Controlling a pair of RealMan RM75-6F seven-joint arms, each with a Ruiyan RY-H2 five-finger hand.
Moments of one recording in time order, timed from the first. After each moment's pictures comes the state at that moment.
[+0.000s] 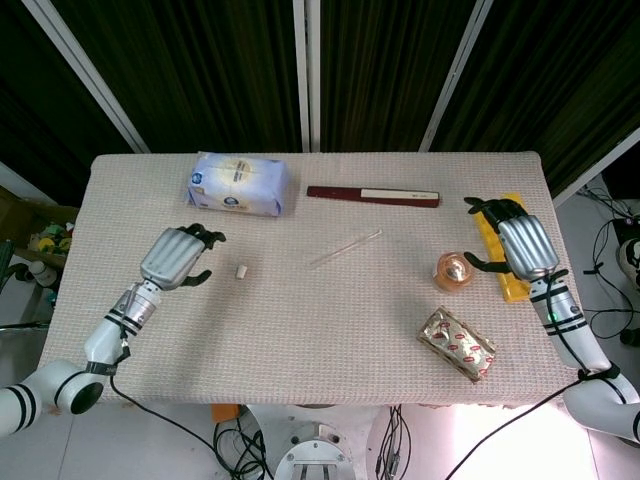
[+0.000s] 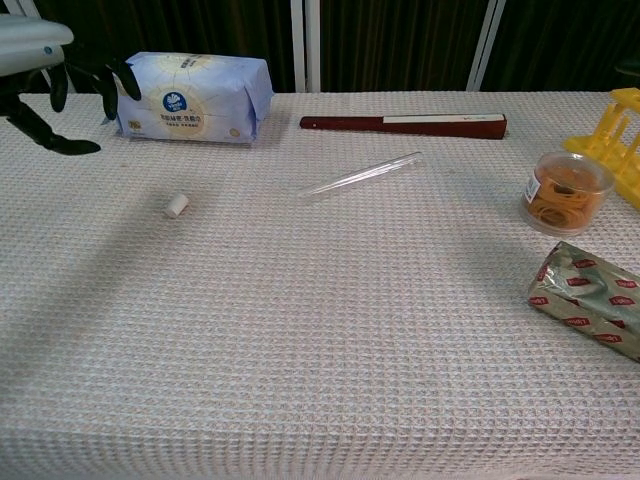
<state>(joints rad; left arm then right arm) -0.64 -1.31 -0.16 -1.49 1.37 0.96 0.19 0.54 -1.22 0.18 -1.35 -1.48 1.18 0.29</state>
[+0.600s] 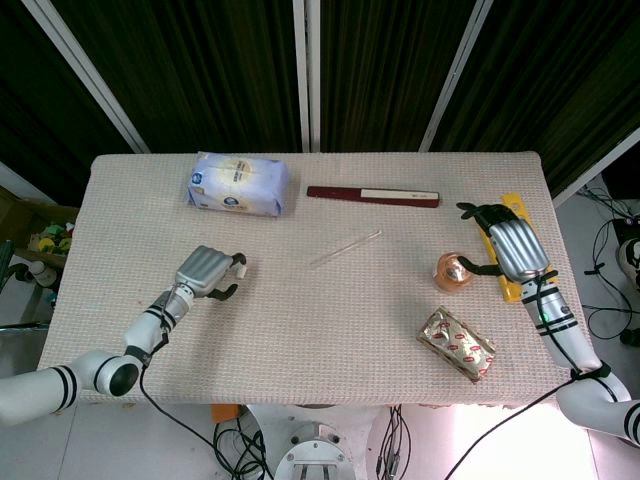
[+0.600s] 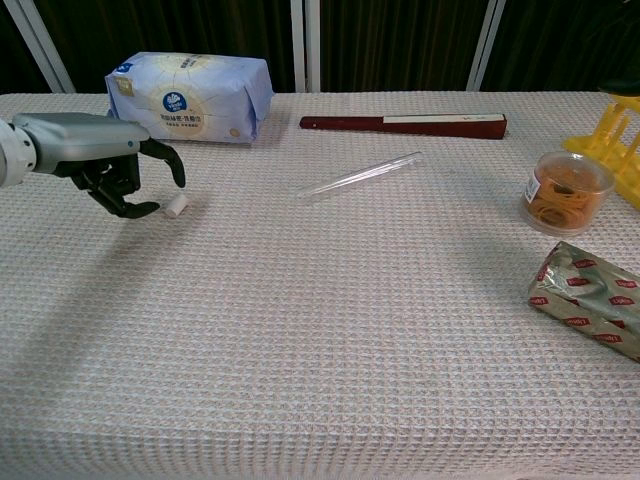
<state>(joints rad) -0.78 -1.42 -0.13 -1.44 1.09 0.72 0.33 0.55 -1.25 0.17 -1.33 -1.47 1.16 0.29</state>
